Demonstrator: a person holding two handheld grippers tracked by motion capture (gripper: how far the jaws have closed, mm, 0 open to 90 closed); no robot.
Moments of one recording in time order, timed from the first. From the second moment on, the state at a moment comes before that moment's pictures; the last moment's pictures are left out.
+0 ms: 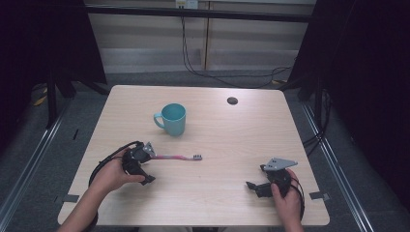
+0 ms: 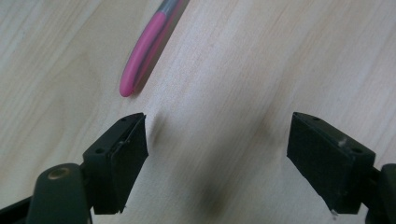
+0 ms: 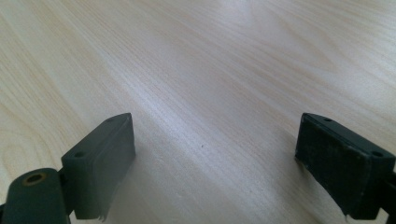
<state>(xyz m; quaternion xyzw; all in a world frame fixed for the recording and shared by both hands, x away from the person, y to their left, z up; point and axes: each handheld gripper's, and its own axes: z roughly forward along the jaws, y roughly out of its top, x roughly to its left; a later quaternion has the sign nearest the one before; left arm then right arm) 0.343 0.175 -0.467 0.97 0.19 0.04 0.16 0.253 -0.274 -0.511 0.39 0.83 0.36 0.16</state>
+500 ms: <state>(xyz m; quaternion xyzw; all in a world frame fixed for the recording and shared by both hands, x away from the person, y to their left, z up) 0.366 0.149 -0.444 0.98 0.15 0.01 0.12 0.253 -0.275 -0.511 0.39 0.83 0.36 0.16</state>
